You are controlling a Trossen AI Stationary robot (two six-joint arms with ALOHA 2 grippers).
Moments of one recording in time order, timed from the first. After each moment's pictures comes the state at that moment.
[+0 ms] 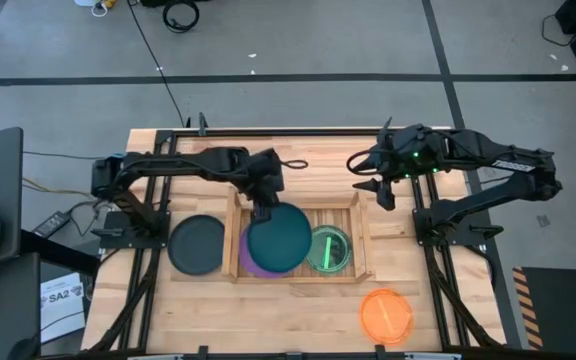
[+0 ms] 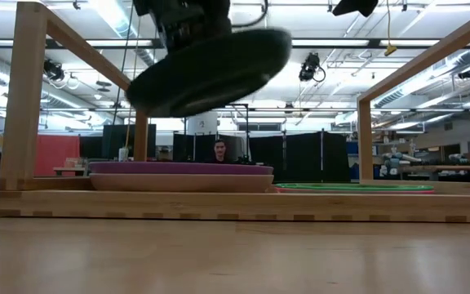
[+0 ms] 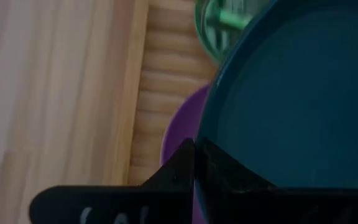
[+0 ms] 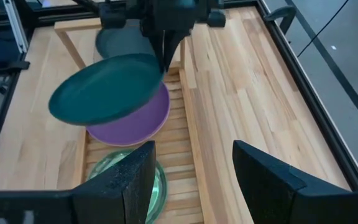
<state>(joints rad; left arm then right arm) 0.17 1.66 1.37 -0.77 0.18 0.00 -0.07 1.05 1.31 -0.92 0.03 0.05</state>
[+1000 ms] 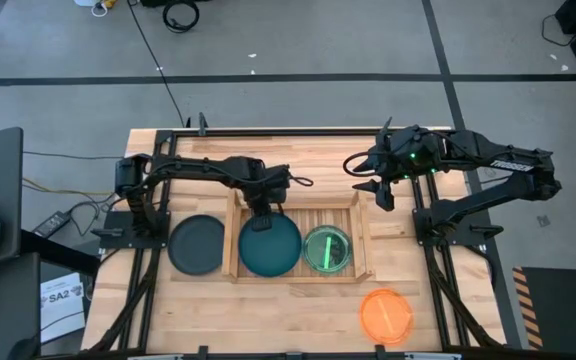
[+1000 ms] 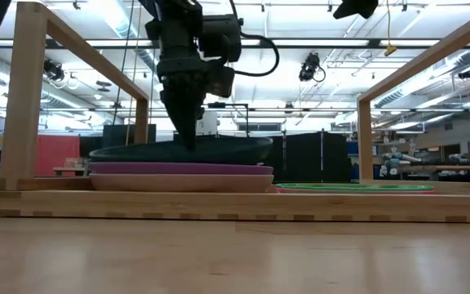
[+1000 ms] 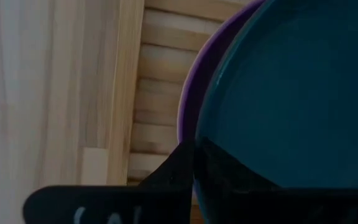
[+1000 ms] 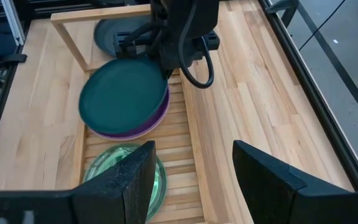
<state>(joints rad) 0.16 1.83 1.37 -0.88 0.13 0.02 -0.07 1.06 1.31 -0.94 0.03 0.05</state>
